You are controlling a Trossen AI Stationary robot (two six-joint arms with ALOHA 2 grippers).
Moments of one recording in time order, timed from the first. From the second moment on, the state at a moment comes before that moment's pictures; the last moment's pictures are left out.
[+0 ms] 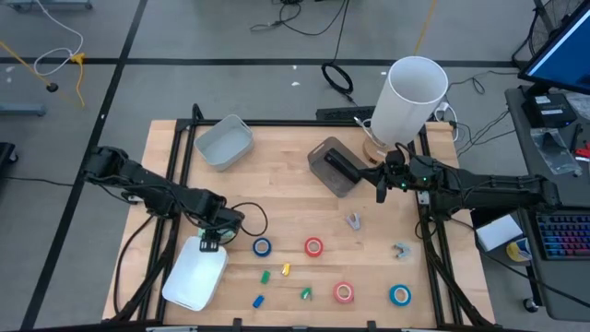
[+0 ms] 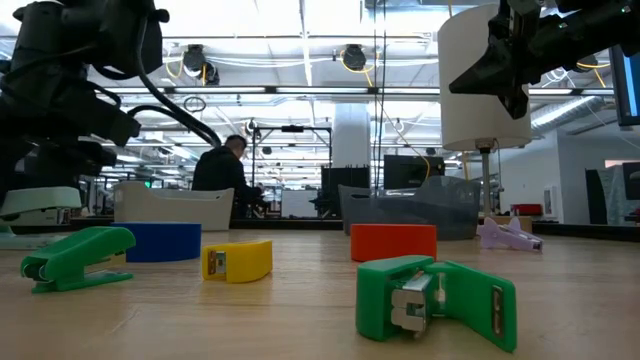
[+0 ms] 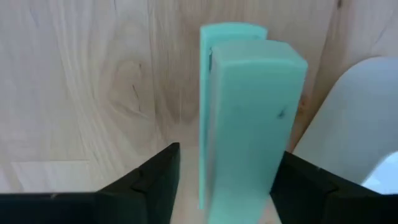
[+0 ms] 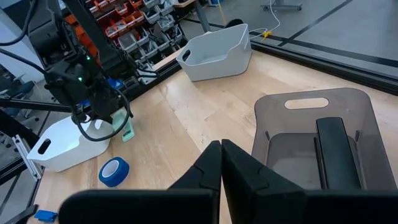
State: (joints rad) left arm -0.27 1.39 0.71 -0.94 0.13 -0.29; right arm -0.13 0.62 0.44 -0.10 0.16 0.50
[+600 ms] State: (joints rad) left arm -0.11 1.38 0.76 -1.02 -0.03 -0.29; right arm -0.13 0.62 0.44 -0.10 0.16 0.50
